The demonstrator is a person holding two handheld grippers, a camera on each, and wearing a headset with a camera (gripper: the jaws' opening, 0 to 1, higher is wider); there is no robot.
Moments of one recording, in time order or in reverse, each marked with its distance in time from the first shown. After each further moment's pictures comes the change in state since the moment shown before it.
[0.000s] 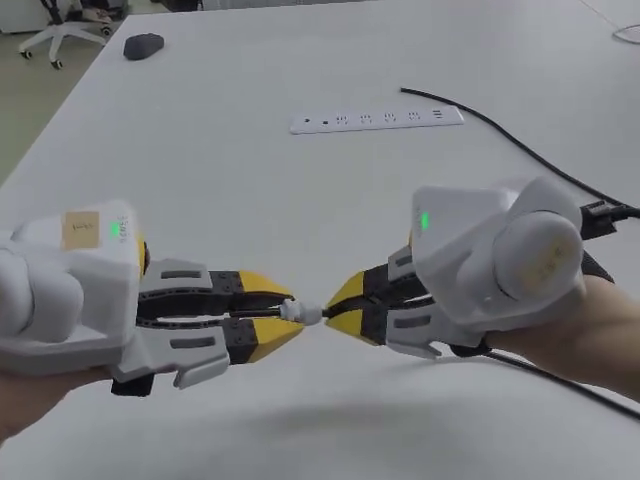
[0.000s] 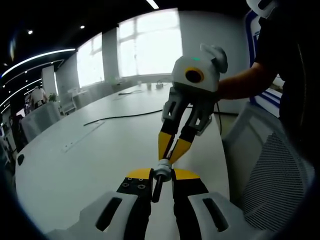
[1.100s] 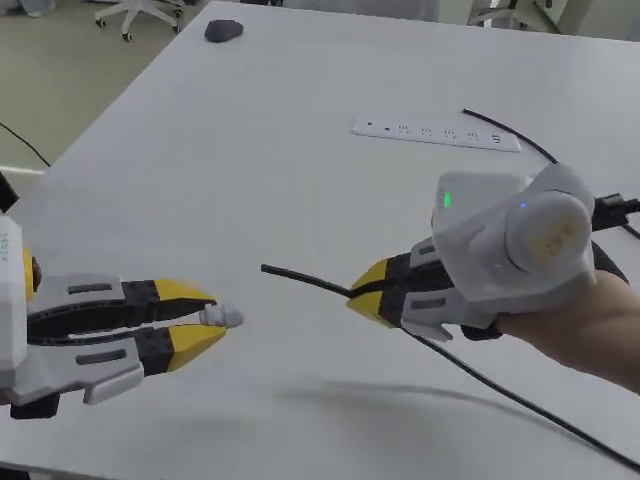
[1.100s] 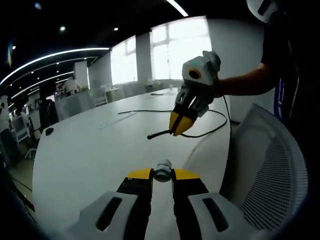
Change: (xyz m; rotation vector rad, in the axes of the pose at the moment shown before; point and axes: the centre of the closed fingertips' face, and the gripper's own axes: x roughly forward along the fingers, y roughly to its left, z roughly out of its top) left arm -0.110 -0.009 -0.061 -0.143 -0.053 0.278; right arm 0.028 0.009 0.037 0.008 0.036 0.039
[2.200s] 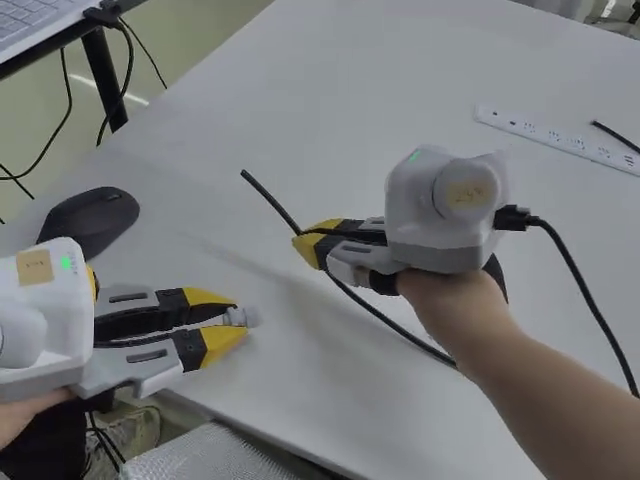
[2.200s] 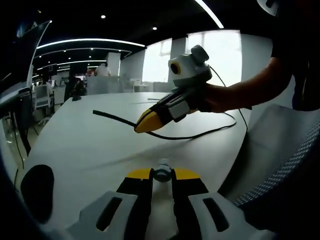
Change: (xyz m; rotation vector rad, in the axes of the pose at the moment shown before) left arm -0.041 0.030 -0.101 -0.213 -0.058 0.179; right arm 0.168 0.012 0.061 0.337 -0.156 -0.004
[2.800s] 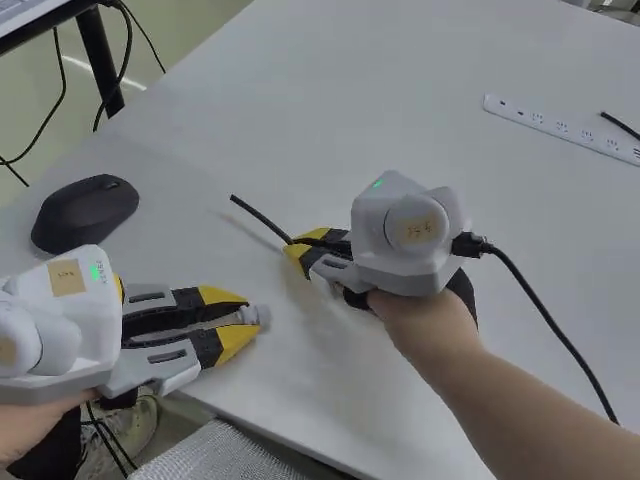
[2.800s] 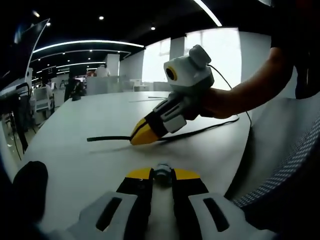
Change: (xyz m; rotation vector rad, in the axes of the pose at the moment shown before) left arm 0.014 0.010 -0.016 0.026 -0.006 0.009; right arm 0.026 -0.010 -0.025 -0.089 0.042 -0.083
